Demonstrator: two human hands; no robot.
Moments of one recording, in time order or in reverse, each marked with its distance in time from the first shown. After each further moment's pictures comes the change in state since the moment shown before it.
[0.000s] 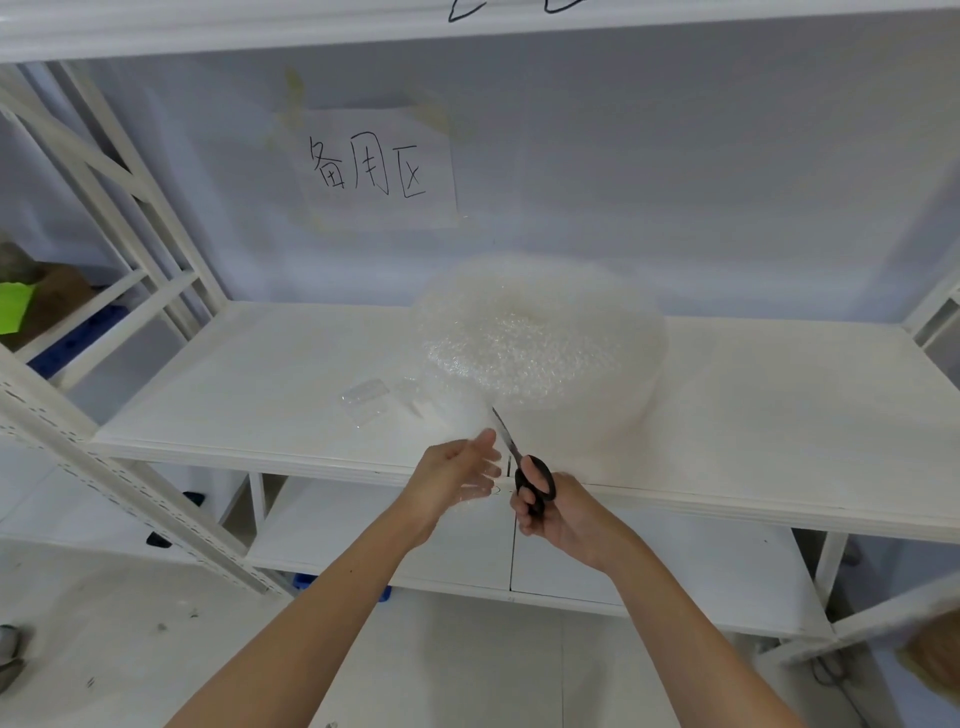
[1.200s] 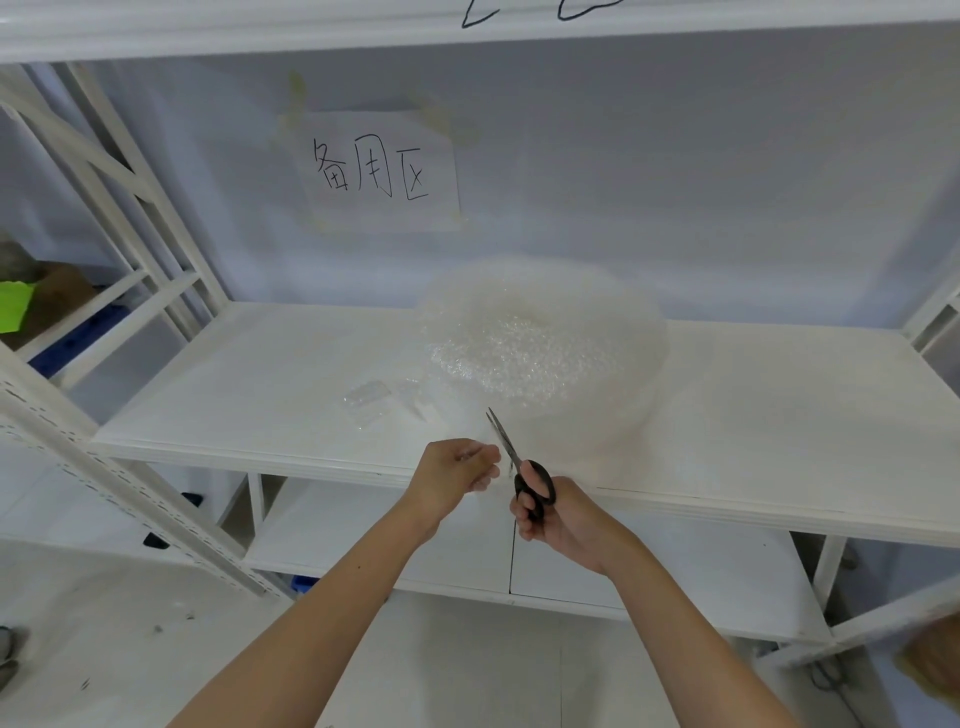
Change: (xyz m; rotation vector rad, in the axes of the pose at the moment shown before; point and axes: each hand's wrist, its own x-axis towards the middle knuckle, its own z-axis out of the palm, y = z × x) left_hand 0.010 -0.005 -0.001 0.095 0.076 0.094; right_hand 0.000 0.001 0.003 -0.009 -0.019 0.012
